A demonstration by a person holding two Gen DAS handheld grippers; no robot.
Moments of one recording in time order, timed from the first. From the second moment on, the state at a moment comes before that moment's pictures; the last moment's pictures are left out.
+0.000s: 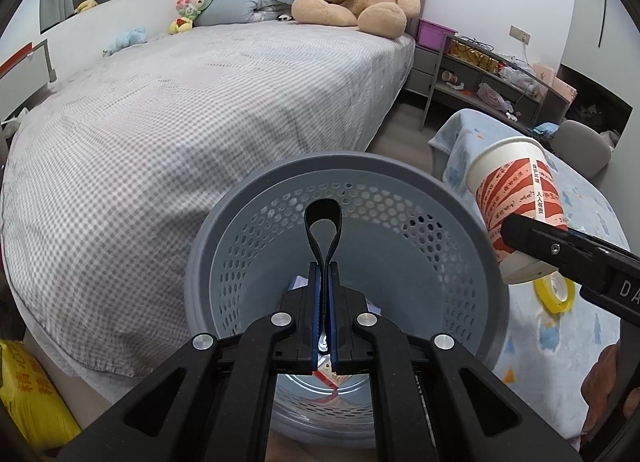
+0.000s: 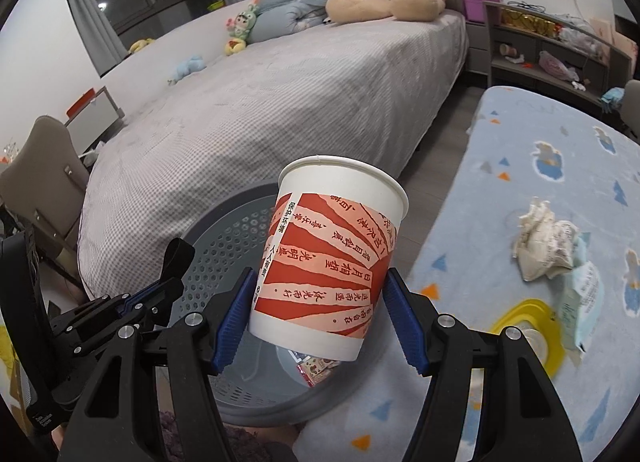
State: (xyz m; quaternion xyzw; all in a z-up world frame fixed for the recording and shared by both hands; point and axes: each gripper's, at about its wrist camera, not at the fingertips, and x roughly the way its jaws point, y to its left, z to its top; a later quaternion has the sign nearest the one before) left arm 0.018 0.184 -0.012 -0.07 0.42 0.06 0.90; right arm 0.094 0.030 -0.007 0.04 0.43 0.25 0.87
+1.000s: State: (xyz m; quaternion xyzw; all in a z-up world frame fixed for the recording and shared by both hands) left arm 0.033 0.212 -0.018 -0.10 0.42 0.10 0.90; right arm 0.110 0.064 -0.024 0.02 0.44 0.29 0.85
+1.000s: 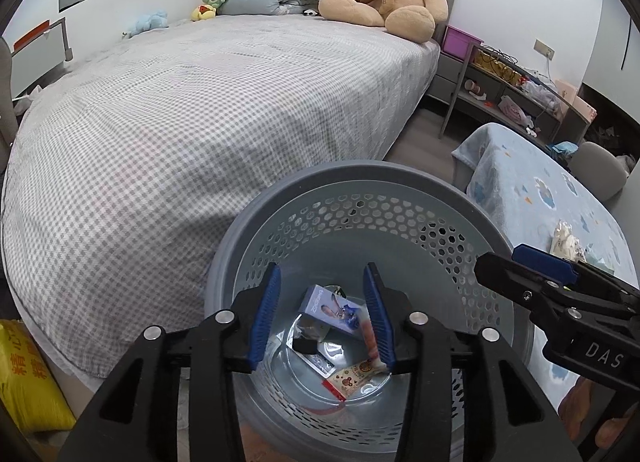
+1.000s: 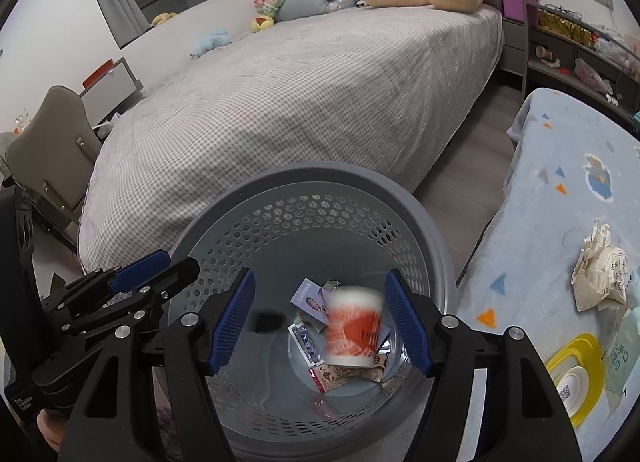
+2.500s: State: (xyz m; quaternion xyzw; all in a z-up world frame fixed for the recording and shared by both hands) left arm 0.027 0.145 0.002 -0.05 0.39 0.06 0.92; right arm 0.067 -0.047 -0.006 0.06 0.42 0.20 0.88
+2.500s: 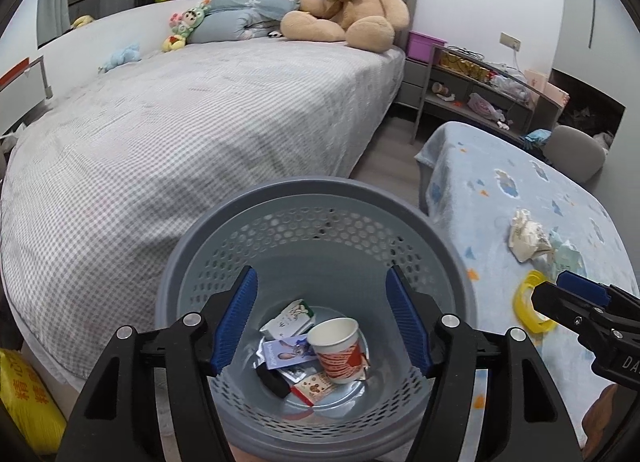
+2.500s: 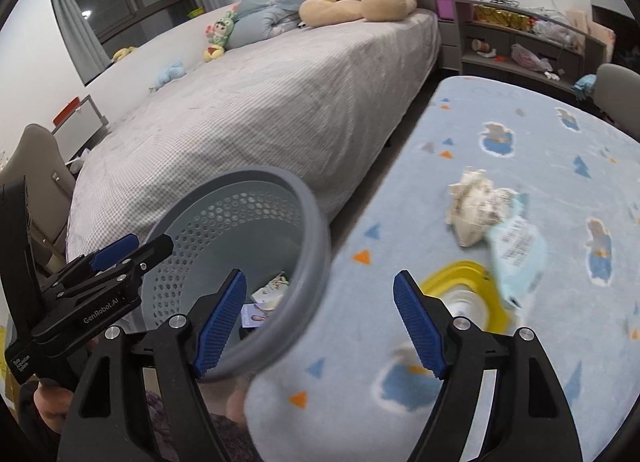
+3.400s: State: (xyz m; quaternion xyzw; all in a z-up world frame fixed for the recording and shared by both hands) left arm 0.043 0.041 0.002 0.01 0.39 -0.03 0.92; right arm 0.078 -0.137 -0.026 0.09 0.42 0.10 0.90
